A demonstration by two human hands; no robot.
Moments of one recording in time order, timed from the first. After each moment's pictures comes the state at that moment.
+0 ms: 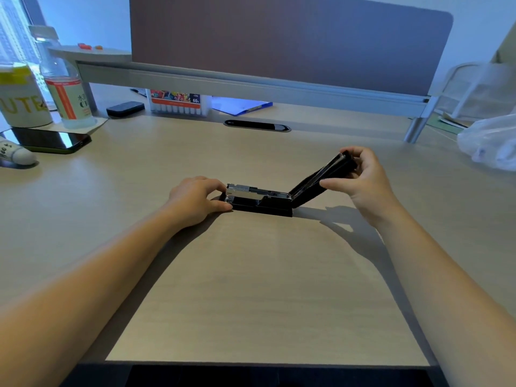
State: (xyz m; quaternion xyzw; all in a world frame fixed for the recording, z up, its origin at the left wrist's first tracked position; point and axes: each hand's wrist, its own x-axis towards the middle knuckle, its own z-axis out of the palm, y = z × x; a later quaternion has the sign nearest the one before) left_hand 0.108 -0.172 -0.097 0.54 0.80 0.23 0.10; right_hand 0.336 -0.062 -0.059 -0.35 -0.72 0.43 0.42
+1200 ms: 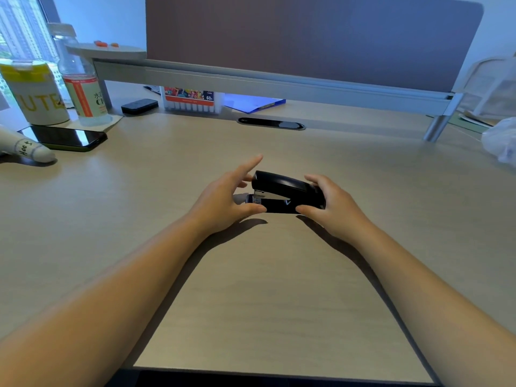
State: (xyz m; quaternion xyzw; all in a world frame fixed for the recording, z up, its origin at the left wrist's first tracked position) left_hand 0.122 -0.179 -0.098 0.60 0.68 0.39 0.14; right_hand 0.296 -0.076 -0.094 -0.34 -0.88 0.25 0.22
